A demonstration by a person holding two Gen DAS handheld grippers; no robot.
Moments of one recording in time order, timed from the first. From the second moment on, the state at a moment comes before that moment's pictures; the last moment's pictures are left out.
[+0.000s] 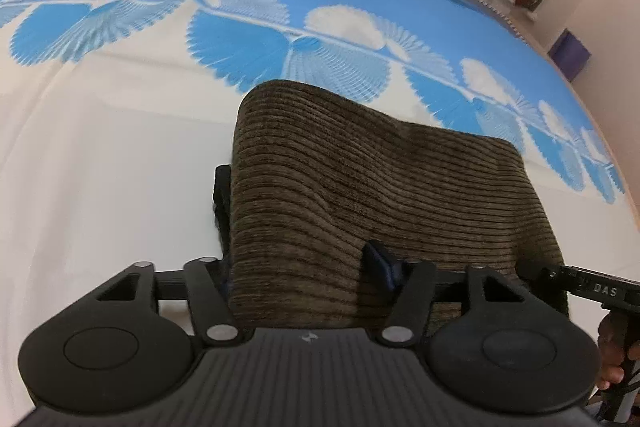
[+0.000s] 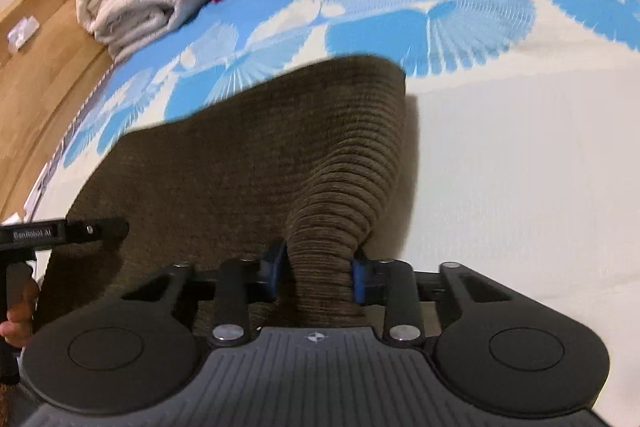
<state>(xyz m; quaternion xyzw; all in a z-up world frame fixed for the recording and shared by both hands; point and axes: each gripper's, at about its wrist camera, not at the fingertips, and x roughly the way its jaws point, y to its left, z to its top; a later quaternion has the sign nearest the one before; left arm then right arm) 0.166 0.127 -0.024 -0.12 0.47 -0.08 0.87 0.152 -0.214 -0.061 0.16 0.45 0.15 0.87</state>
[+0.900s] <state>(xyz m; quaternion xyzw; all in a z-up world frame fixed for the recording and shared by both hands) 0.236 0.024 -0.029 -0.13 0.47 -0.13 0.86 0.196 -0.304 -0.060 0.09 0.40 0.01 0.91</state>
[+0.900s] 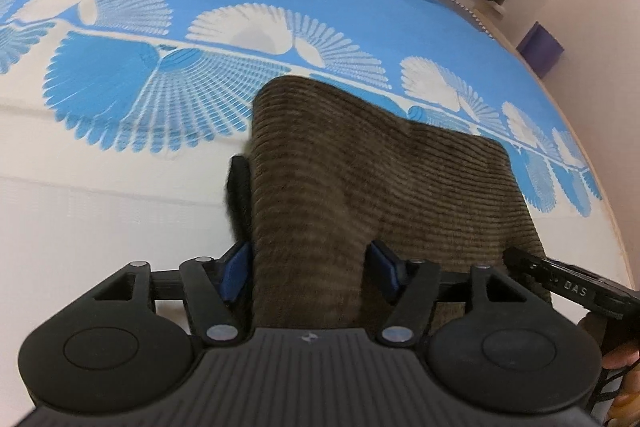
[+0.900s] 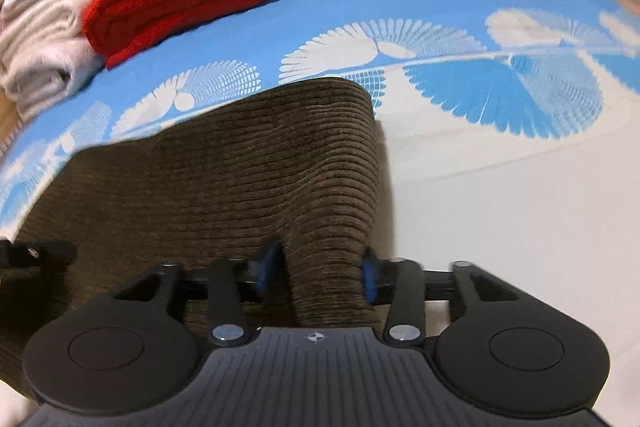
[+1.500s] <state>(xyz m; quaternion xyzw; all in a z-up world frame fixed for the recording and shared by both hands) 0.140 0.041 -0.002 -0.06 0.44 -0.10 0.89 0.101 -0.290 -0.026 -0.01 0.42 0.11 0.90</state>
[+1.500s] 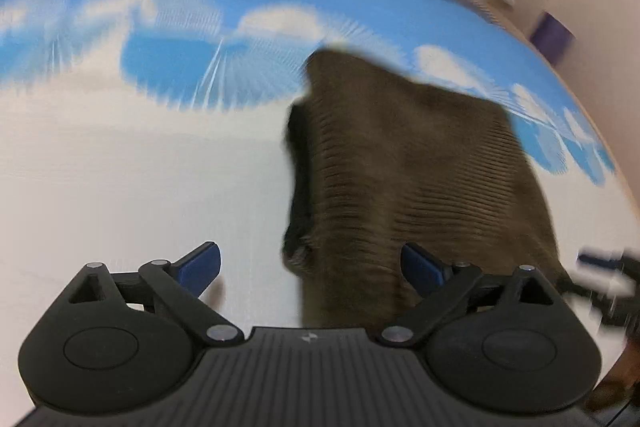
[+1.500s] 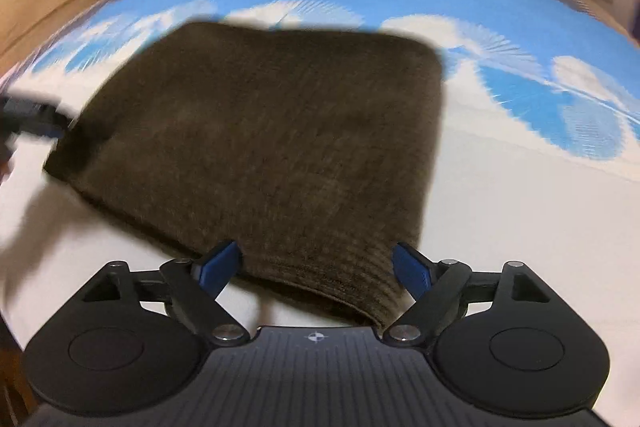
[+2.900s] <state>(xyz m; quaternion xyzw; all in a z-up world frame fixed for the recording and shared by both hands) -0.017 0.014 -0.031 0.00 0.39 -0.09 0.92 -0.050 -0.211 -0.051 0.00 0.35 -0.03 0.94</state>
